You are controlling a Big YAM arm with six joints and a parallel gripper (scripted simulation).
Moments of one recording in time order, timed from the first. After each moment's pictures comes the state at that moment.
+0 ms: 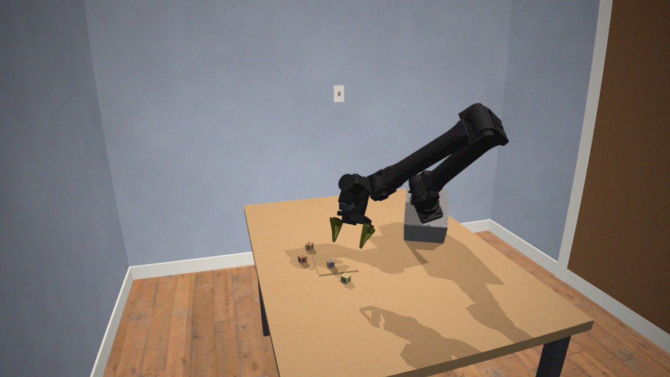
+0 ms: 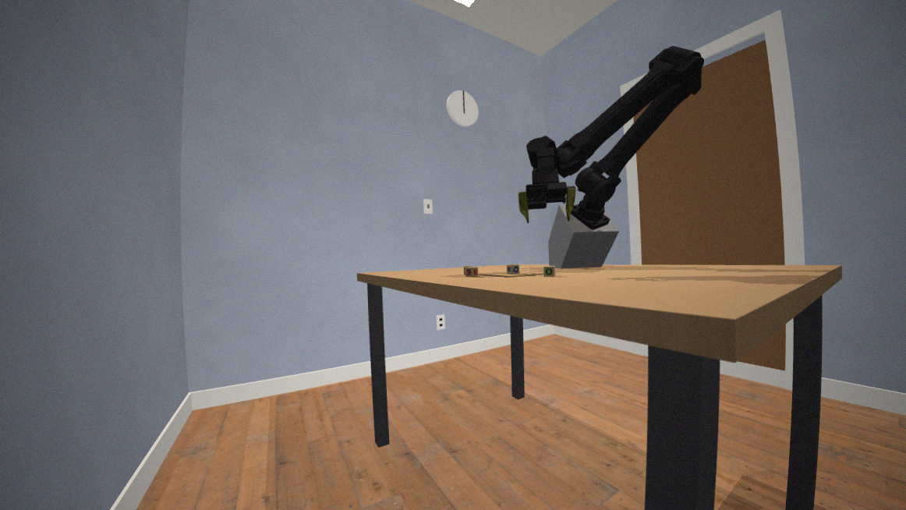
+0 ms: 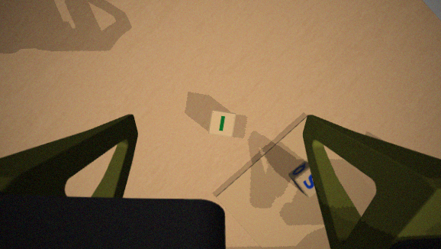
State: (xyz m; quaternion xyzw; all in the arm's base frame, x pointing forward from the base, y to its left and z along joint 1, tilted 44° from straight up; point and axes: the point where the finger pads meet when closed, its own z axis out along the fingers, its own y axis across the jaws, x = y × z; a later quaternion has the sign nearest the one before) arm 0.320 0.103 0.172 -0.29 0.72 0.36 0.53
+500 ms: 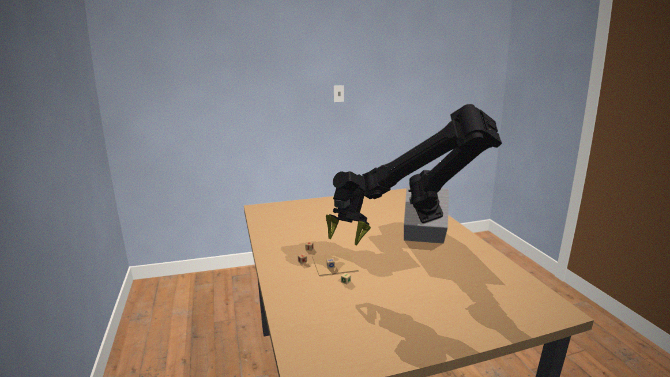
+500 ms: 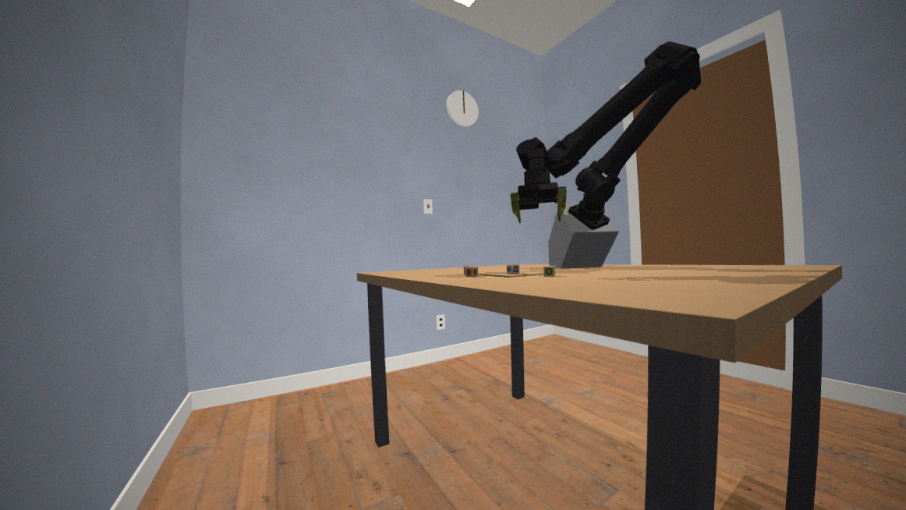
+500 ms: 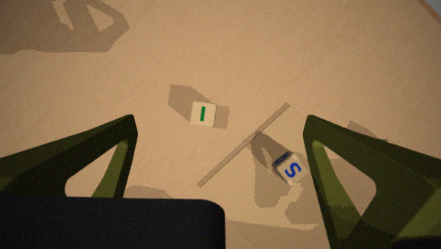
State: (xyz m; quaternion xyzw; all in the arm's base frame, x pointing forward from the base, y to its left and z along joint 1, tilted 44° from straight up) arm 0.330 0.085 0.163 -0.28 0.72 0.36 0.52
